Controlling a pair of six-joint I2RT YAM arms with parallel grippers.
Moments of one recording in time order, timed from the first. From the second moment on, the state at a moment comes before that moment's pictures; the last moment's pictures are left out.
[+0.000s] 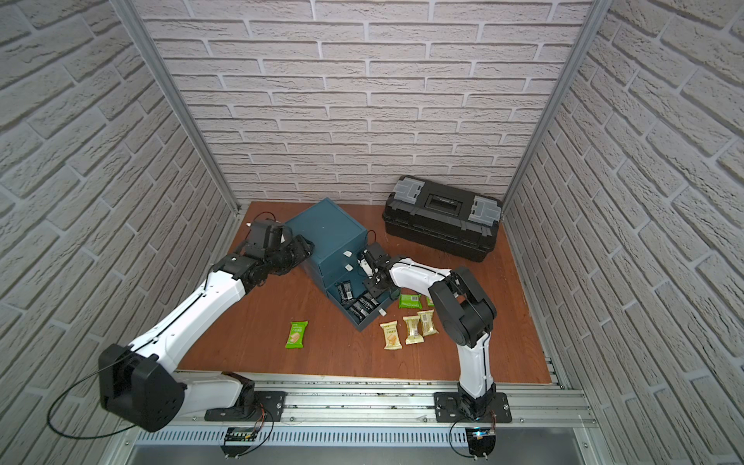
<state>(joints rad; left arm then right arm) -0.36 1.31 1.12 -0.52 0.03 -0.84 0.58 1.98 1.32 -0.53 0.05 -0.03</state>
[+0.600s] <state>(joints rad) -0.35 1.31 1.12 -0.52 0.03 -0.84 0.58 1.95 1.32 -0.54 0.02 -0.02</state>
